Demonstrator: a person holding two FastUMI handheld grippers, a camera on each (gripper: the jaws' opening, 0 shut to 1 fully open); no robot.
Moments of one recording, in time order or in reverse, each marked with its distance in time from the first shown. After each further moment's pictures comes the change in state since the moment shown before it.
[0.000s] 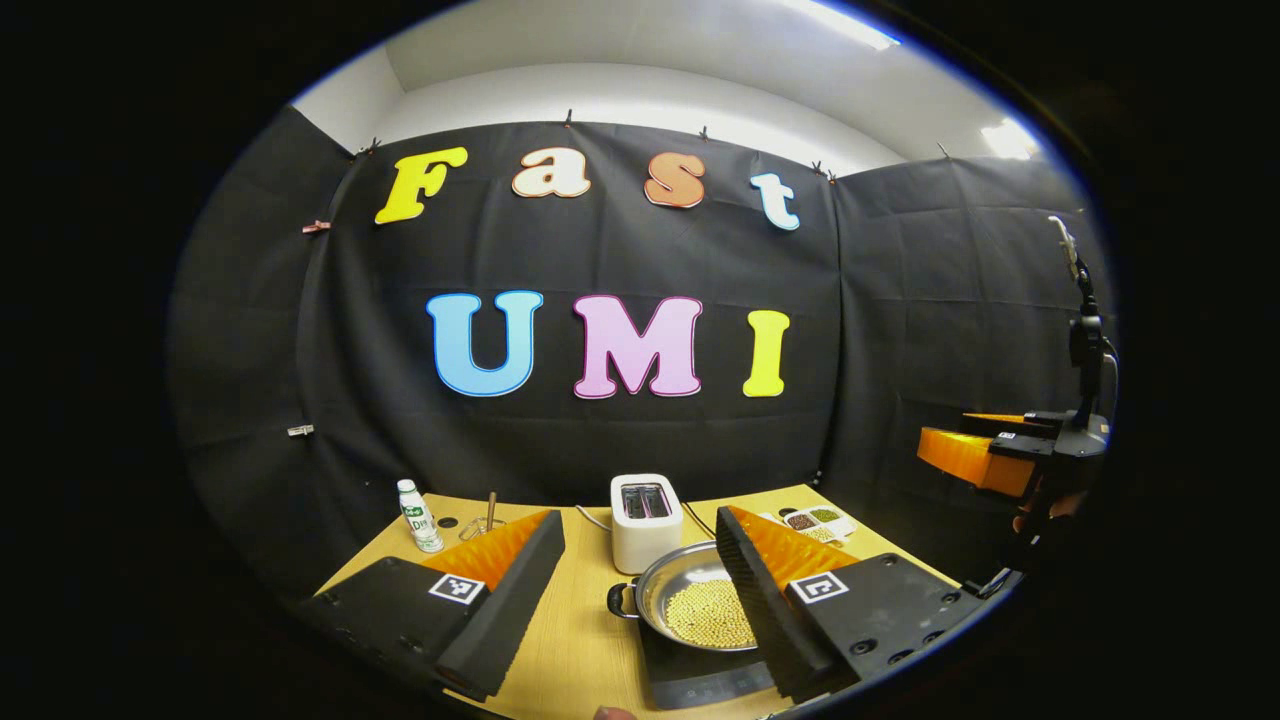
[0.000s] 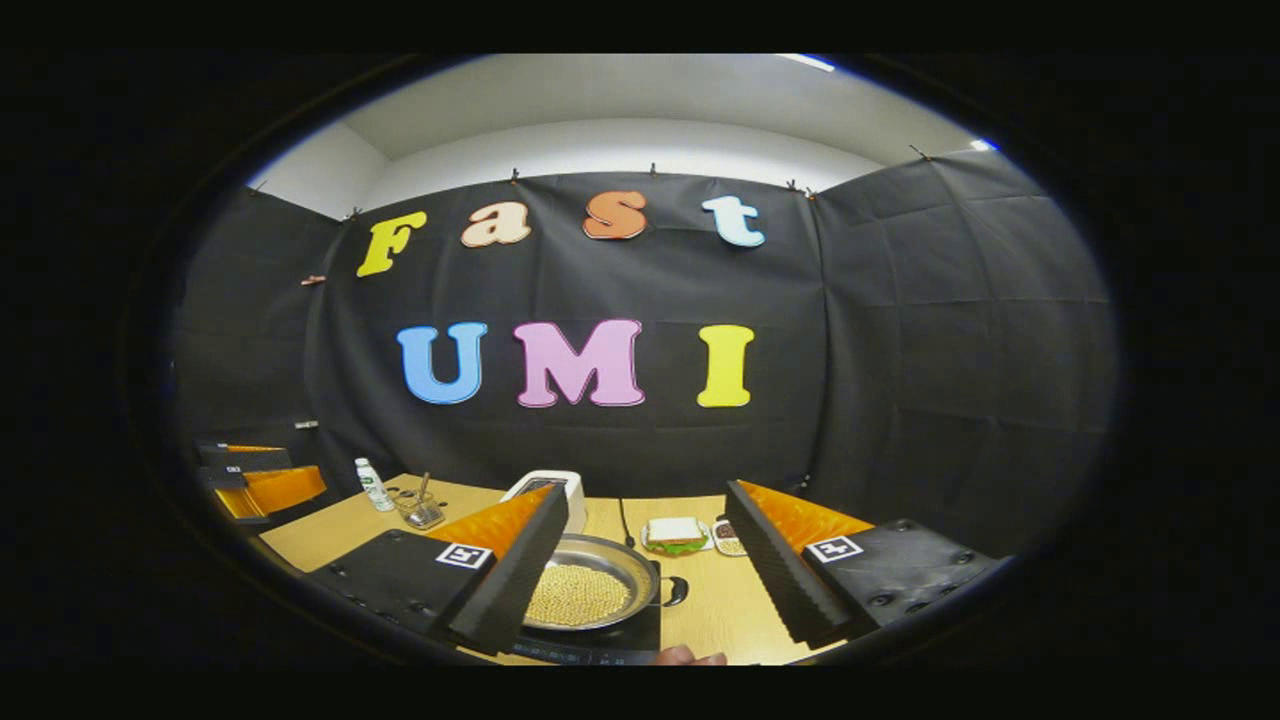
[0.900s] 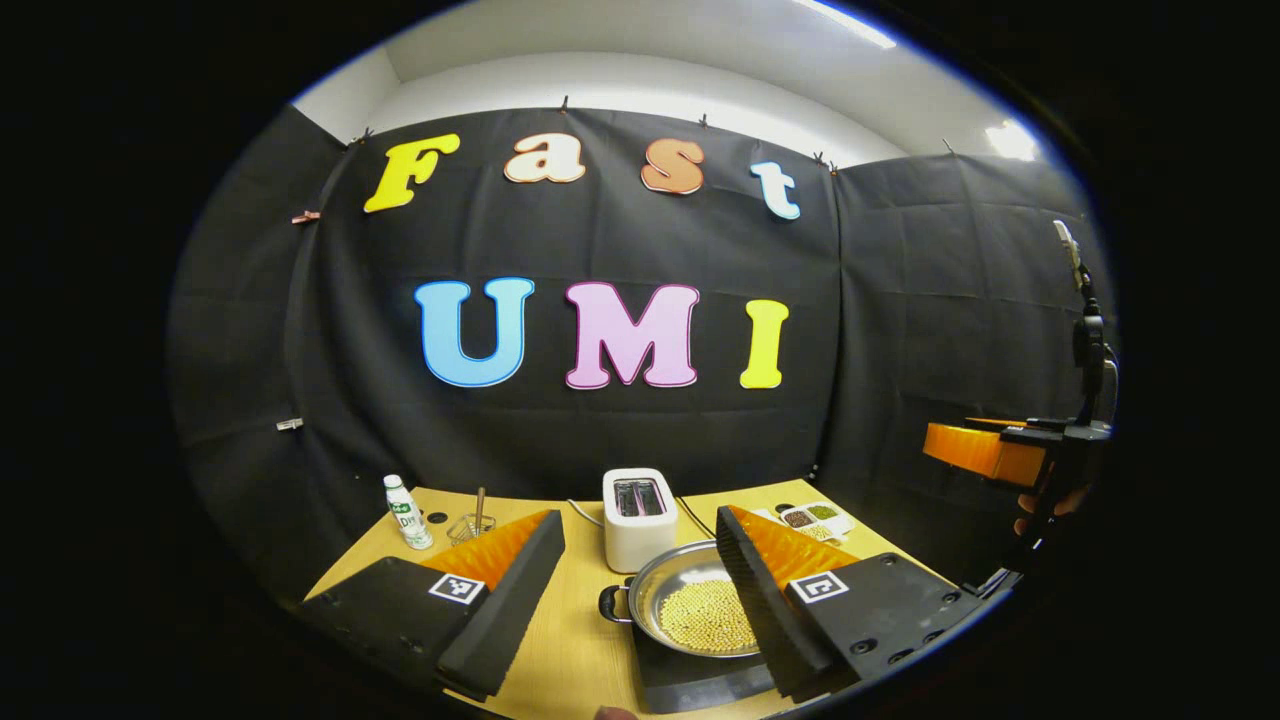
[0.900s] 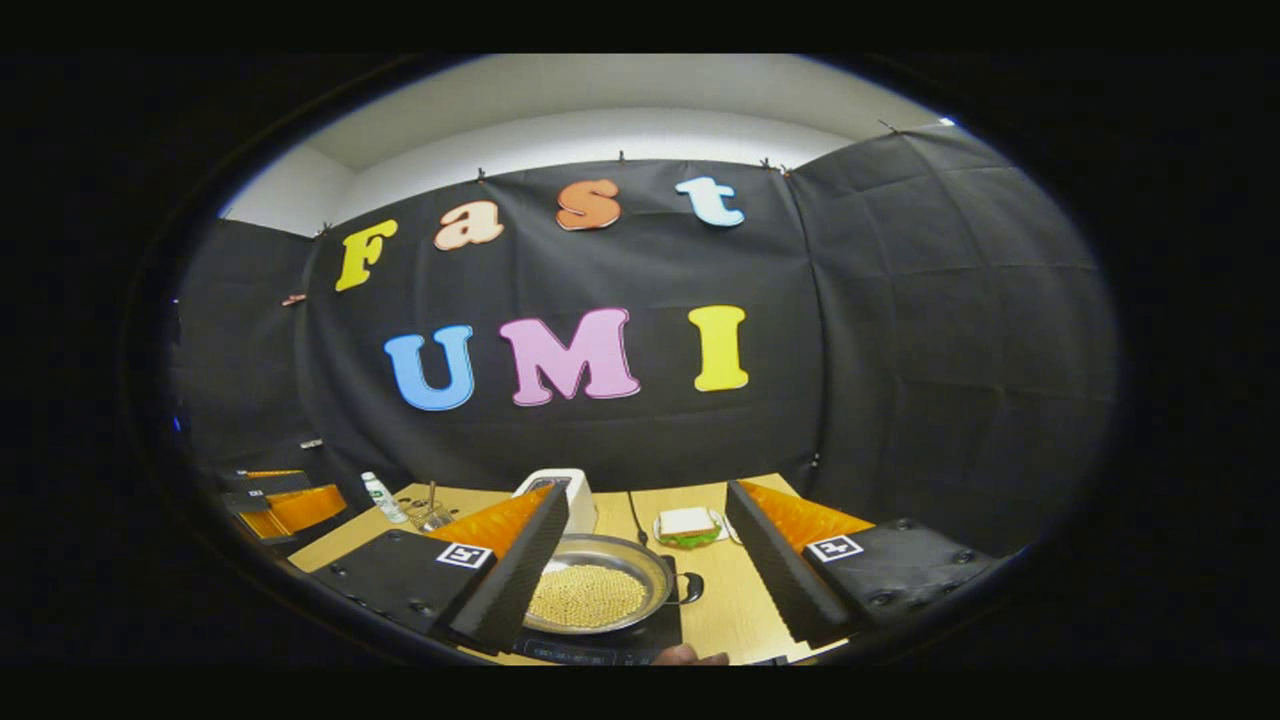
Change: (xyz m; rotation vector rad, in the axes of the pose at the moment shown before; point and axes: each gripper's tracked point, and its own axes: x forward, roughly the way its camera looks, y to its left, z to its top) left arm 0.017 -0.004 0.000 -0.007 0.021 -0.005; right arm 0.007 -0.009 0.005 0.100 0.010 -0.013
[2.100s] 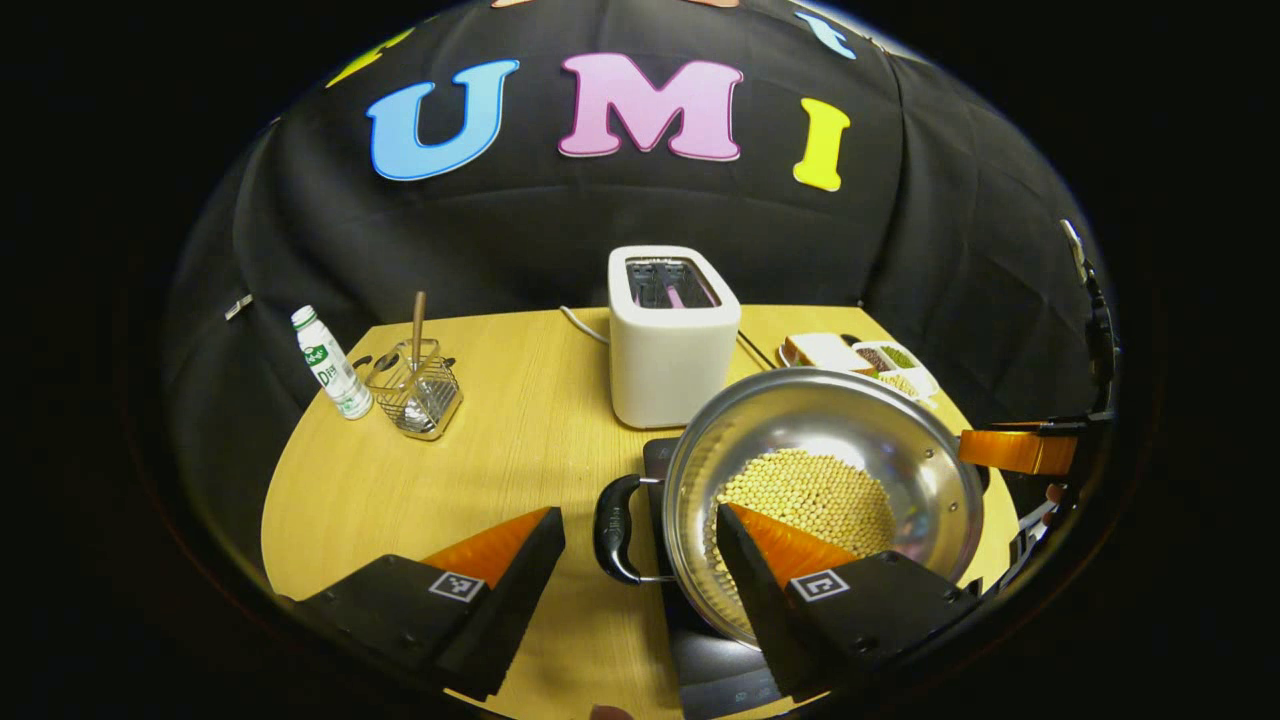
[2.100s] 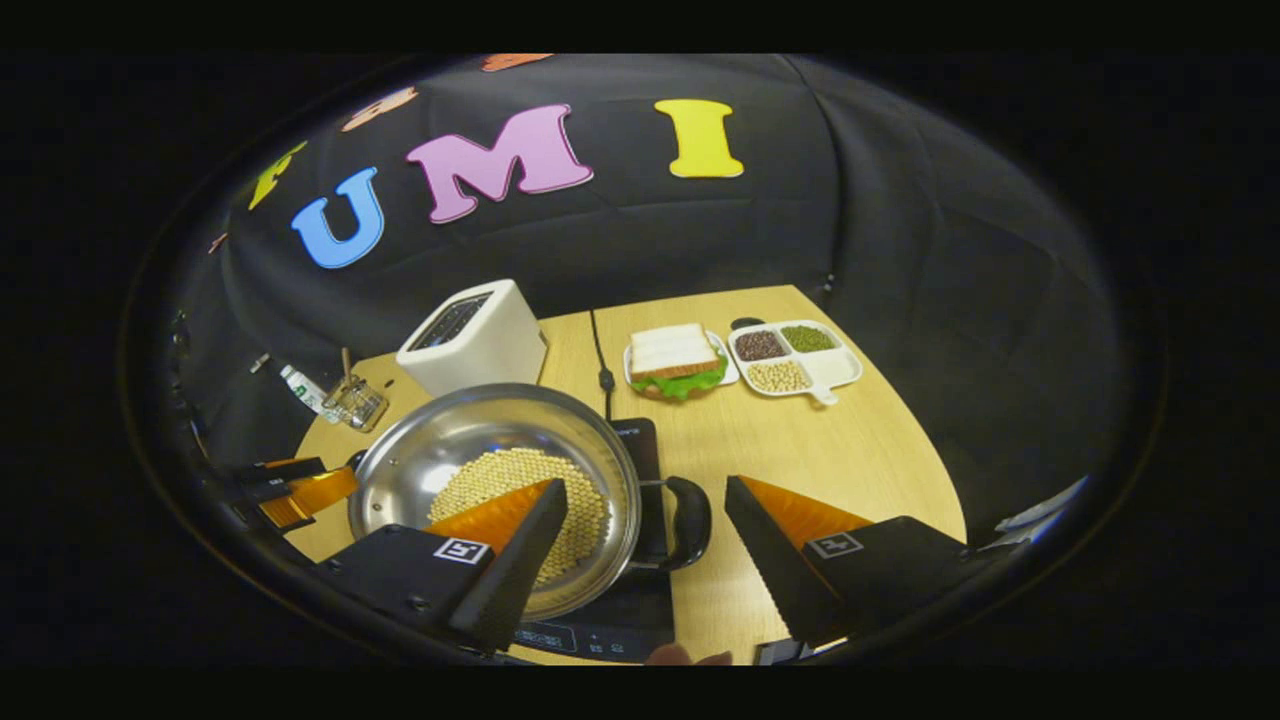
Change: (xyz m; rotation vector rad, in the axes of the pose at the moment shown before) left arm 0.141 0.024 -0.216 -0.052 0.556 0.010; right arm 0.103 -0.043 -0.246 0.044 0.653 -0.058
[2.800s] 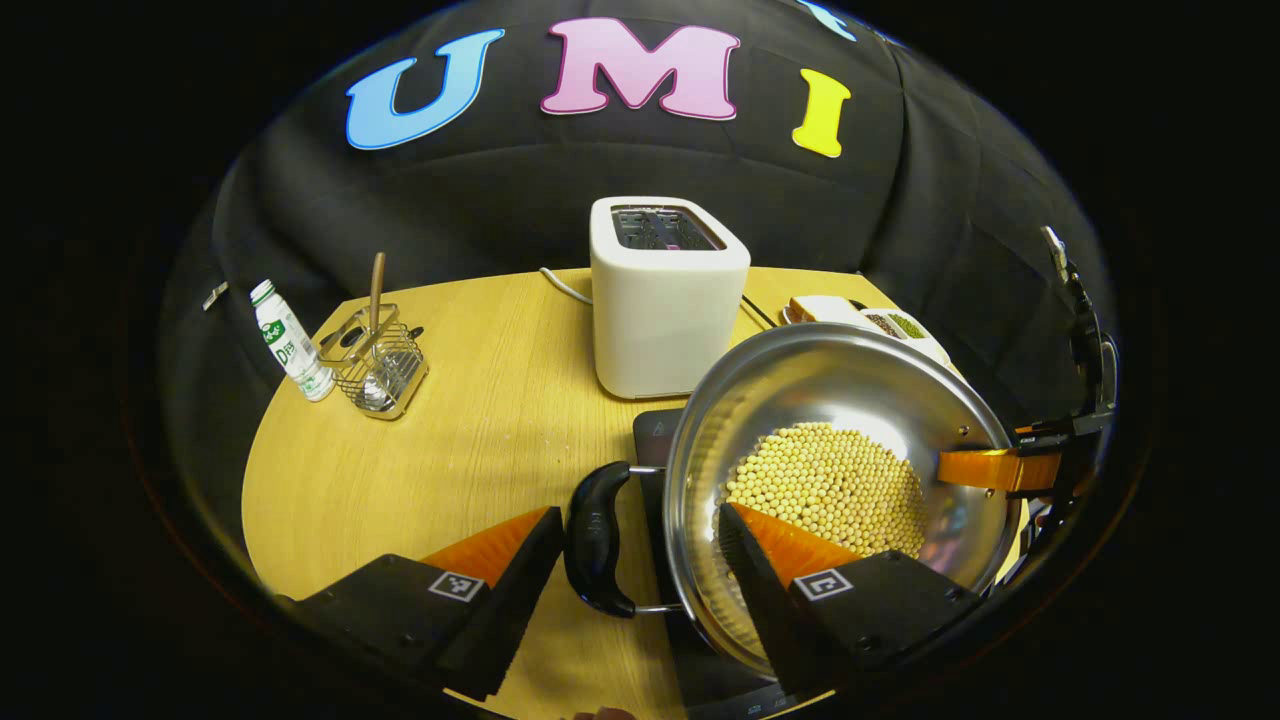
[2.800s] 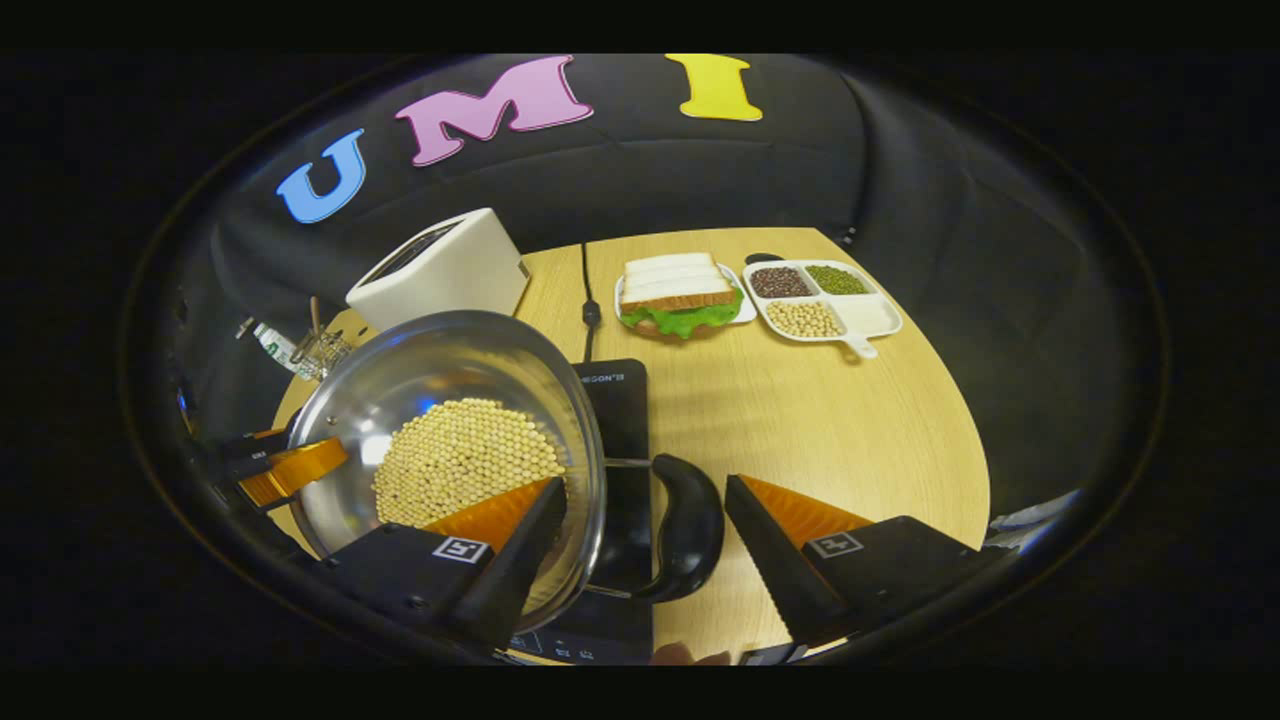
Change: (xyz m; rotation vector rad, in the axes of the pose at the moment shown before) left arm 0.065 -0.004 -0.038 0.026 0.120 -0.042; right arm 0.066 -0.014 -0.067 -0.016 0.243 -0.001
